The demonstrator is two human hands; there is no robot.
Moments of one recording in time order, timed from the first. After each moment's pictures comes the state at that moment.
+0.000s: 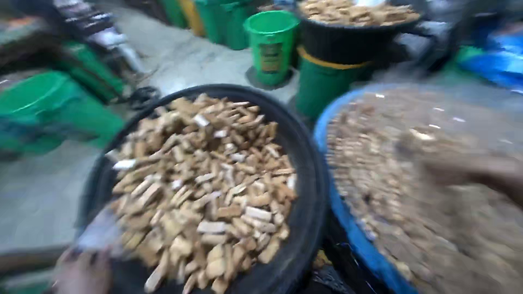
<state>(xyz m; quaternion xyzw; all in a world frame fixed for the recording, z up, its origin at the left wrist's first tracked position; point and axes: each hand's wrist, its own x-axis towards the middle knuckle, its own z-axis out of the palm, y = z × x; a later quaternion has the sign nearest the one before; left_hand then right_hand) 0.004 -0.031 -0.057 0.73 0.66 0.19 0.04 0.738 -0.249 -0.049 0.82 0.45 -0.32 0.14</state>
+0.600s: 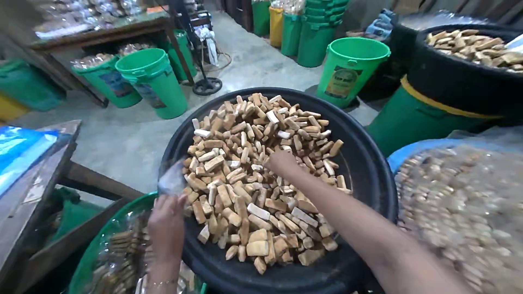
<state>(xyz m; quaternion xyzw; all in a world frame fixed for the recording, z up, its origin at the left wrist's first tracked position) 0.063 -0.063 -0.052 0.69 0.62 0.37 -0.04 0.362 0.050 -0.057 0.71 0.65 -0.26 0.04</state>
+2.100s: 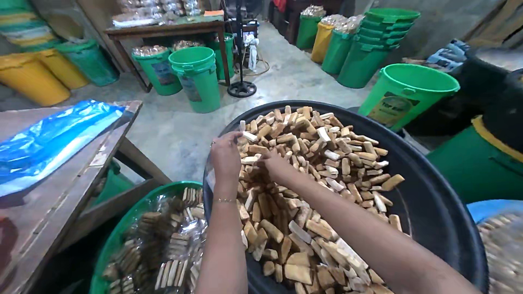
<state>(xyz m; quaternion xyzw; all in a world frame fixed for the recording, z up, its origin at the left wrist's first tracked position) 0.088 0.056 0.011 0.59 0.67 0.43 0.13 0.245 0.087 -0.030 0.49 0.85 -0.22 0.00</state>
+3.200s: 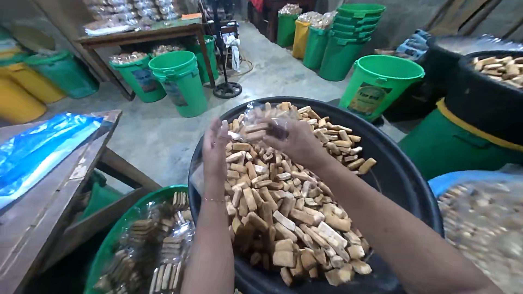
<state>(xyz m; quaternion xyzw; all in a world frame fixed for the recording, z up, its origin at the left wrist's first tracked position) 0.104 0.050 0.002 0.53 0.39 0.63 0.41 0.307 0.031 0.060 0.43 0.80 -0.18 -0.38</state>
